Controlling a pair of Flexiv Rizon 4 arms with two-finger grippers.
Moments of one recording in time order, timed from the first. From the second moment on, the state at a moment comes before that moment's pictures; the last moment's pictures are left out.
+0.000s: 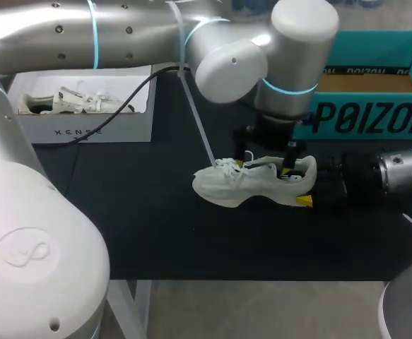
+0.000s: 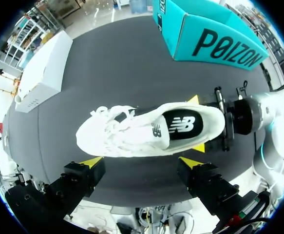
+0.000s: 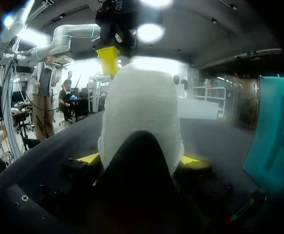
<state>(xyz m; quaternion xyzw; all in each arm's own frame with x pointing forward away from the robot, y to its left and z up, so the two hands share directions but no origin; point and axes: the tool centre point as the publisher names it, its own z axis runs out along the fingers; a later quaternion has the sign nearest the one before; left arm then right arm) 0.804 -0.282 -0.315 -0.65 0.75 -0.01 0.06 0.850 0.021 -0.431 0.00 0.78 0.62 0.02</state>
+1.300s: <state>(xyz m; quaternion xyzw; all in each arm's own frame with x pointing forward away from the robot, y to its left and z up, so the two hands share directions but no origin) 0.829 -0.302 -0.353 -0.69 0.72 0.03 0.09 0.850 0.022 -0.431 0.00 0.78 0.62 0.02</state>
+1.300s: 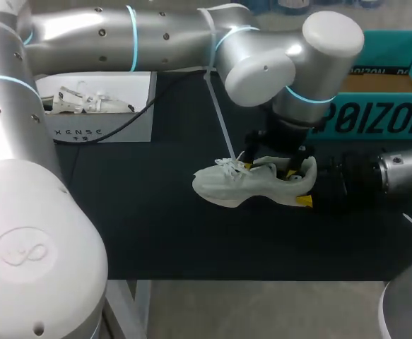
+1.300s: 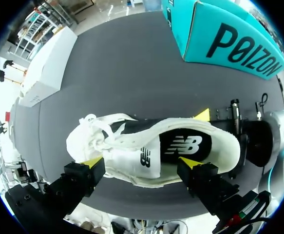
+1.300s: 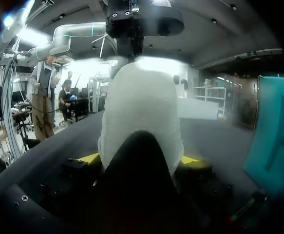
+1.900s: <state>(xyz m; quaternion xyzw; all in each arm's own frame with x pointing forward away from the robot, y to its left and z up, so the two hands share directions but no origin) 0.825 -0.292 -0.356 -0.69 0.71 0.07 0.11 0.850 0.022 -0.431 0.00 0.78 0.62 0.02</state>
